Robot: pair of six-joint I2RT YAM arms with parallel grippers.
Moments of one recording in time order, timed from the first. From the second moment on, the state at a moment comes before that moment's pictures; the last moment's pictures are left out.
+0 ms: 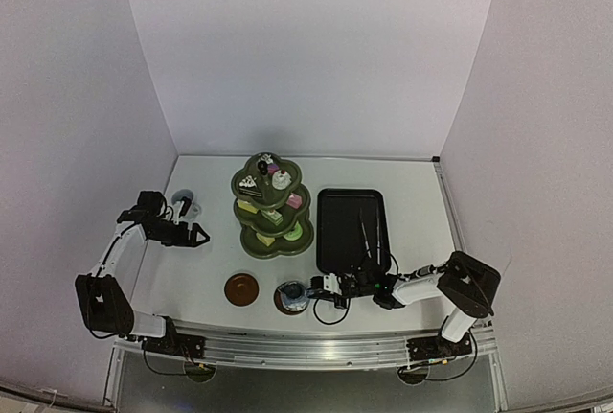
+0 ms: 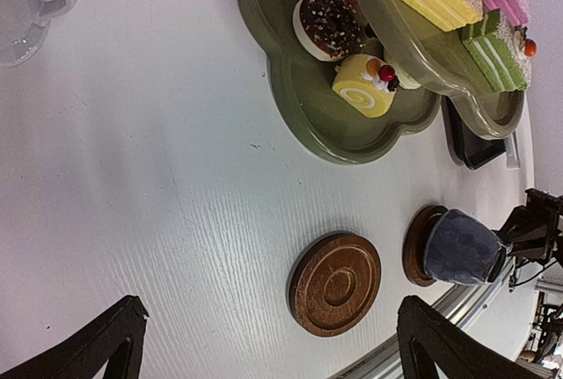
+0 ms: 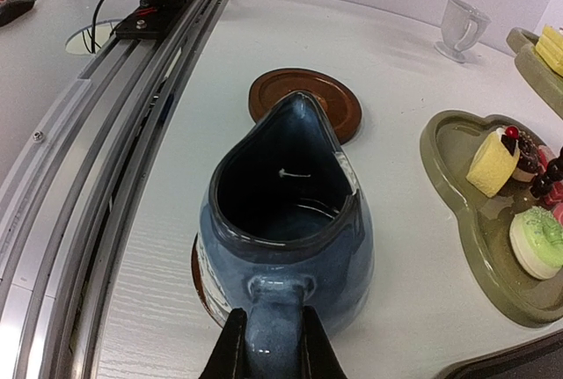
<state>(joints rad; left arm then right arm) 0.02 1.34 1.03 -0.86 0.55 0.08 0.96 1.71 0.59 0.64 -0.51 -0.42</state>
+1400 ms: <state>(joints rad) 0.02 1.36 1.05 -0.86 0.55 0.09 0.96 1.76 0.62 0.65 -0.50 -0.42</state>
